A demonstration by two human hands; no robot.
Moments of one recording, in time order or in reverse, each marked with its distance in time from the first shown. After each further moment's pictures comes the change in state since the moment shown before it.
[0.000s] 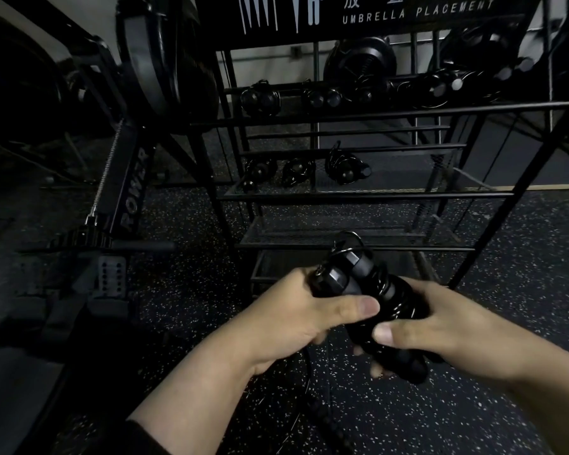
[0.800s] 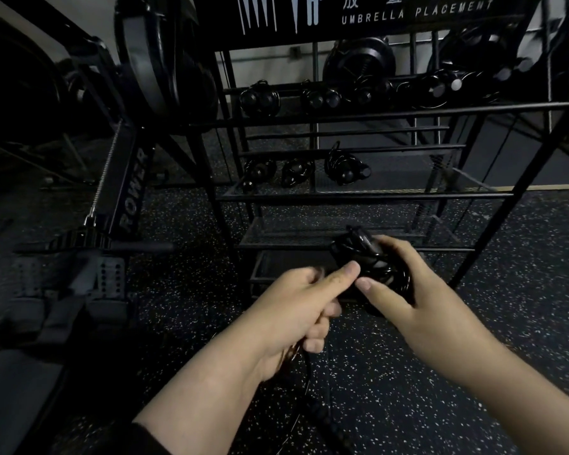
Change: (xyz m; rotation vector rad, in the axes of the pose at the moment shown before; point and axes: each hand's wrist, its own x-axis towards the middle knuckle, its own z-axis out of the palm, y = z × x) left_hand 0.010 -0.006 0.004 -0.158 0.175 -0.264; right_hand 0.011 0.011 0.018 -0.324 0.503 -0.118
